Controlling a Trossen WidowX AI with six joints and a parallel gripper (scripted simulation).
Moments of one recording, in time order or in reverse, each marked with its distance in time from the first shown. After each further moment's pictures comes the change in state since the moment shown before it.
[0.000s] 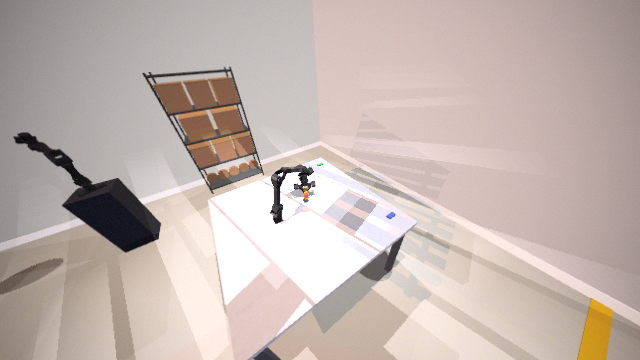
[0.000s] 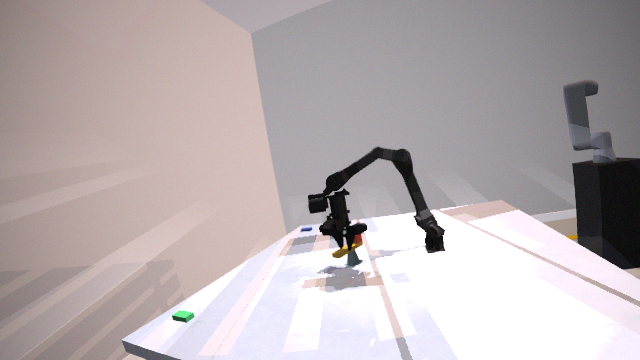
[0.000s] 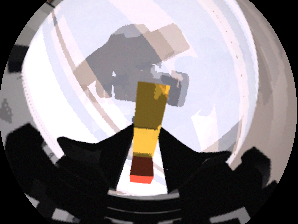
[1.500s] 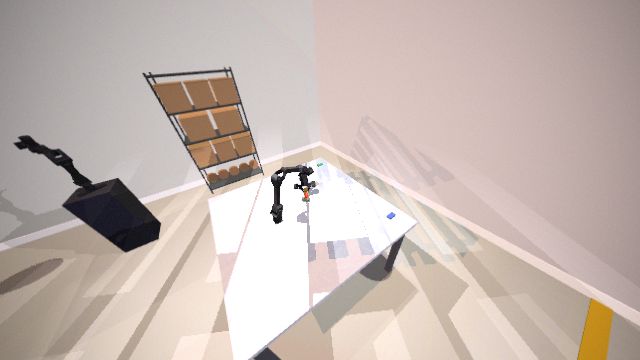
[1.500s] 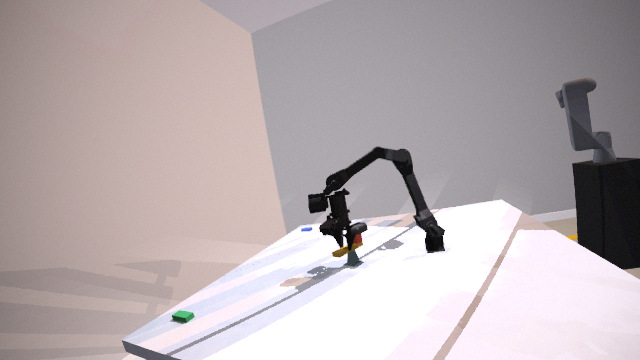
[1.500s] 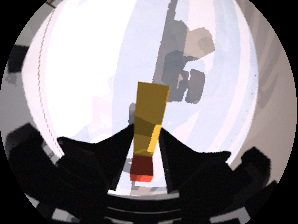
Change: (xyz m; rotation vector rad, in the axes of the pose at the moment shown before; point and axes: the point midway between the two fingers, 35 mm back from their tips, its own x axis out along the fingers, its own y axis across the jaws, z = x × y) arm 0.000 0.000 -0.001 0.001 0.002 0.002
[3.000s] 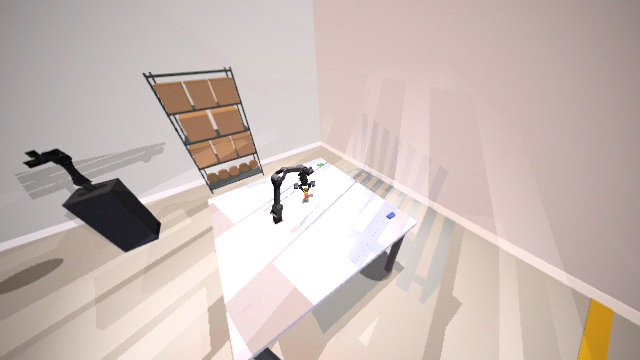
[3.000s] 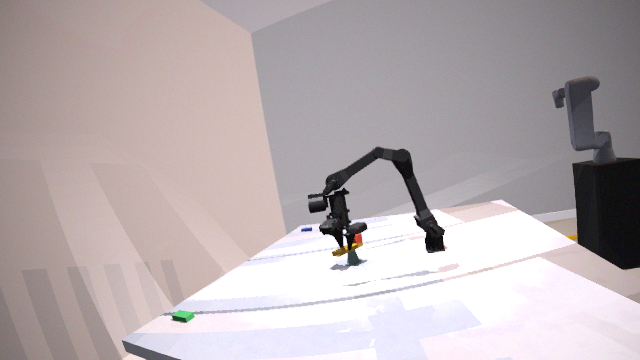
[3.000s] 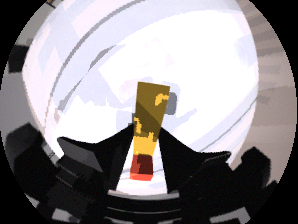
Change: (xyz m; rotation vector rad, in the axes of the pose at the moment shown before) arm -0.002 0.000 0.000 0.001 0.001 0.001
